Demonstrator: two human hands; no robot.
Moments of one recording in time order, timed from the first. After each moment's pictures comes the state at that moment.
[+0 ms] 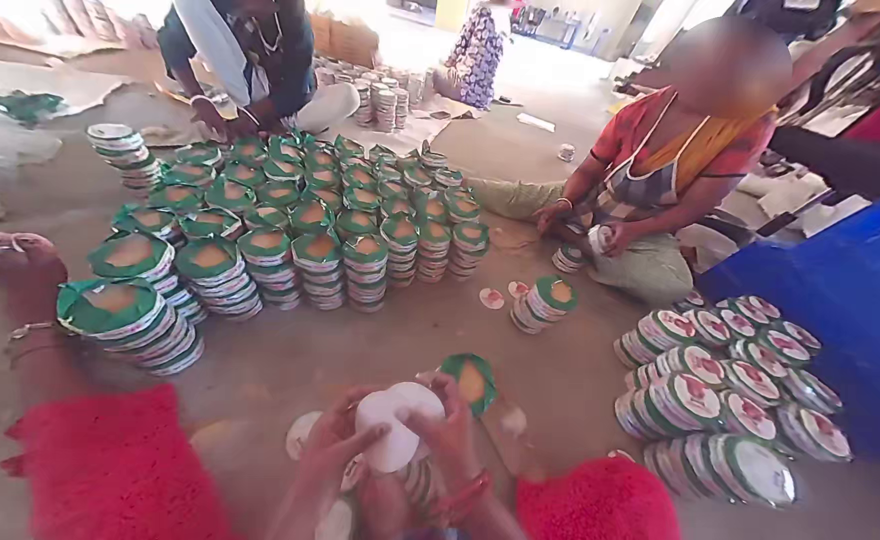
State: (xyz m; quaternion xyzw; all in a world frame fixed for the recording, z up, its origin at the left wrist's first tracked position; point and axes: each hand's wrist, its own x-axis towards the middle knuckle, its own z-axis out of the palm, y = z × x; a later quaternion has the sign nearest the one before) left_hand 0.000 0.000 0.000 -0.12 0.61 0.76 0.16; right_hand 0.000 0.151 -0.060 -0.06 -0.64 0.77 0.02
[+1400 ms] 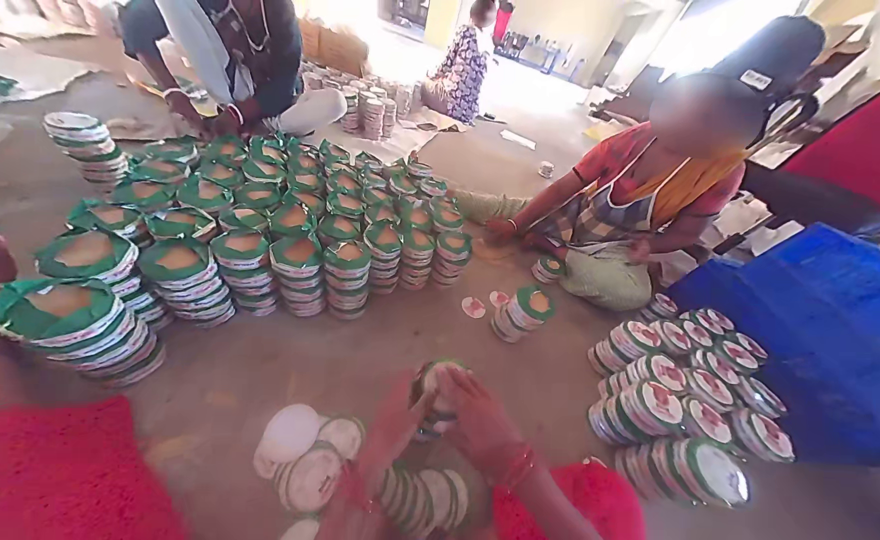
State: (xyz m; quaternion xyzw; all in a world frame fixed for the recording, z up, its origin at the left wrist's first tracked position) left_hand -0.061 0.084 -0.116 0.10 0.74 0.65 0.13; right_hand -0.026 0.268 -0.082 0.25 -0.96 0.15 0.04
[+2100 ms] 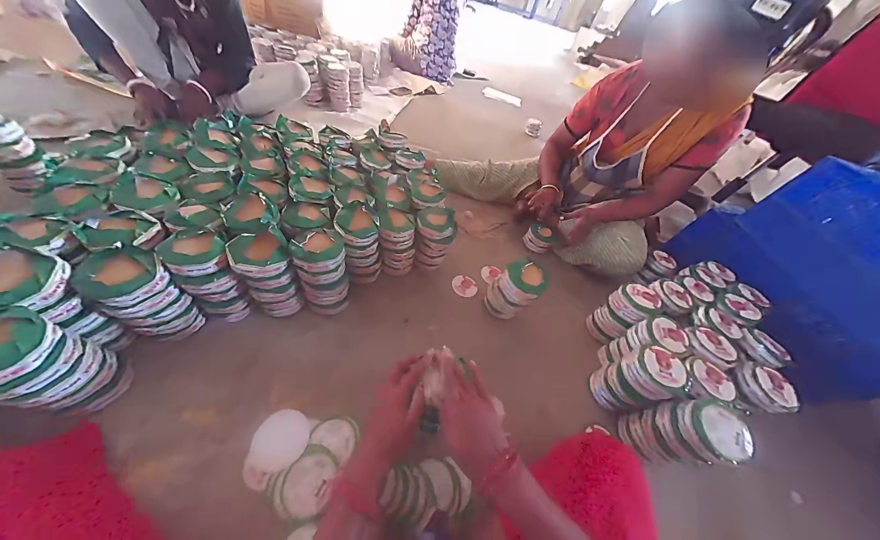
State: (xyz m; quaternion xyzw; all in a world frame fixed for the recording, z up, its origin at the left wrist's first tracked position) left_hand -0.063 0.095 -0.138 0.21 0.84 0.50 -0.03; right_hand -0.017 0.243 -0.104 0.12 -0.97 0.14 0.14
